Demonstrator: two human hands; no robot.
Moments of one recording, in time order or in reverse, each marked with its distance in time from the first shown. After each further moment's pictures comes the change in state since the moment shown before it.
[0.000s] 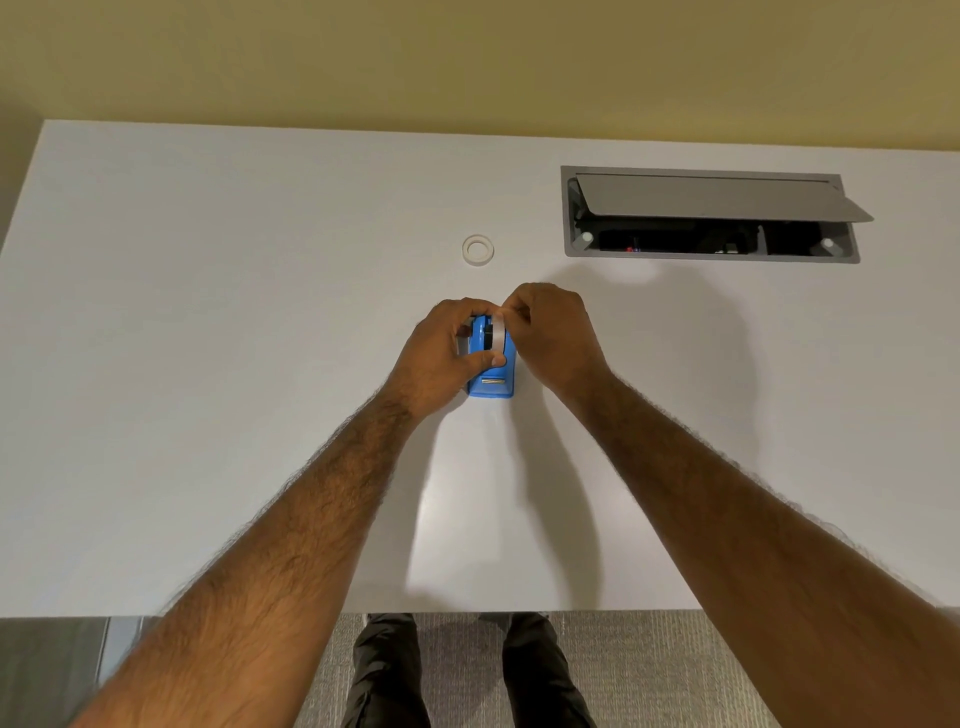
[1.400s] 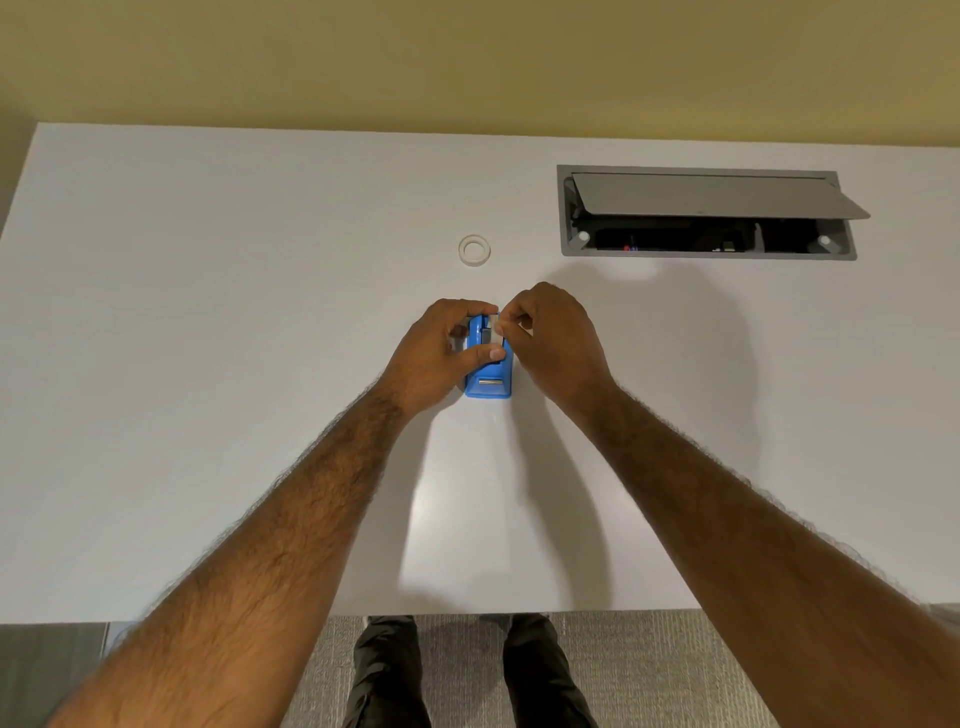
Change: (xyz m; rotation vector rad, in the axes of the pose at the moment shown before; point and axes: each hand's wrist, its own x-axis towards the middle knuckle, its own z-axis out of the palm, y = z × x) left_hand 0.004 -0.004 -0.003 -0.023 -0.049 -0.014; right_hand -0.014 0.005 -0.002 0.073 0.048 -0.036
